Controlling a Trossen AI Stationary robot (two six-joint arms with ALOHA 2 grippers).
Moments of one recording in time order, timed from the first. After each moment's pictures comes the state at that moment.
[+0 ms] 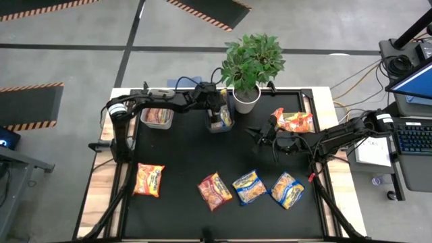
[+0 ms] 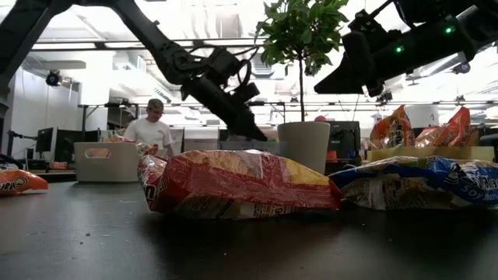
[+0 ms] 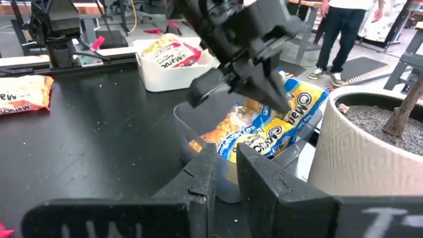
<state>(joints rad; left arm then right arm) 0.49 1.91 1.19 0.17 0.07 0.44 0.09 1.20 0.42 0.53 0.60 0.09</state>
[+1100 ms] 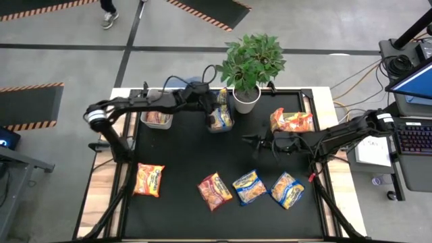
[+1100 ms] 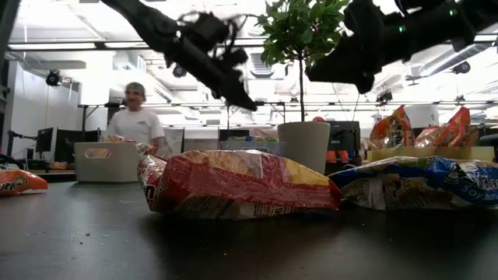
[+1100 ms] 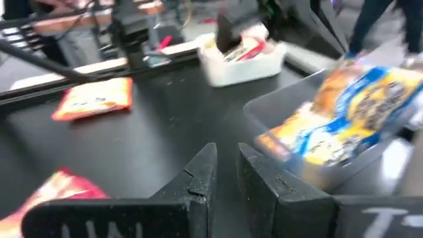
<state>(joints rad) 0.42 1.67 1.14 -0.01 0.06 0.30 0.12 1.19 0.51 0.40 0.39 0.23</state>
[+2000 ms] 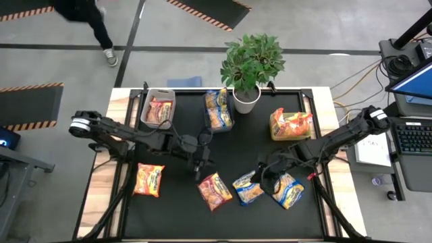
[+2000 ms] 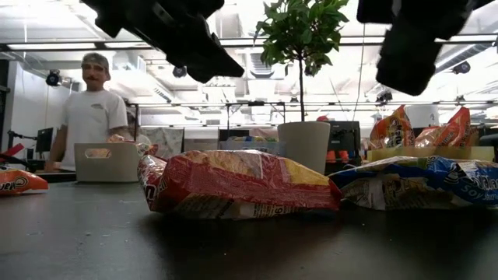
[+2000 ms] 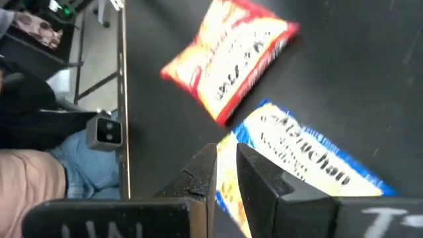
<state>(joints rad) -0.13 1.48 0.86 0.09 0.06 0.06 0.37 1.26 0.75 -0.17 -0.04 0.77</state>
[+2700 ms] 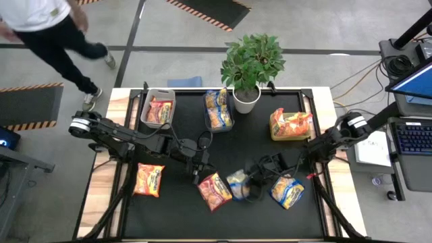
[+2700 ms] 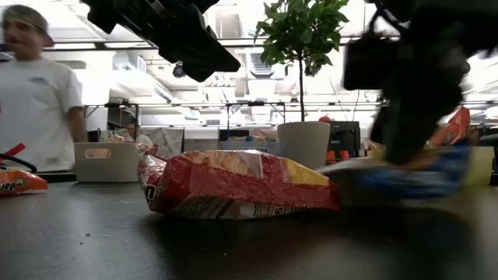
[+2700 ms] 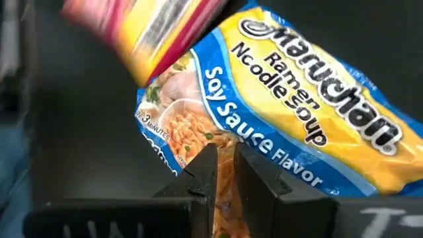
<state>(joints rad) -0.17 1.48 0.86 0.09 0.06 0.01 0.34 1.59 0.75 -0.07 -0.07 0.70</state>
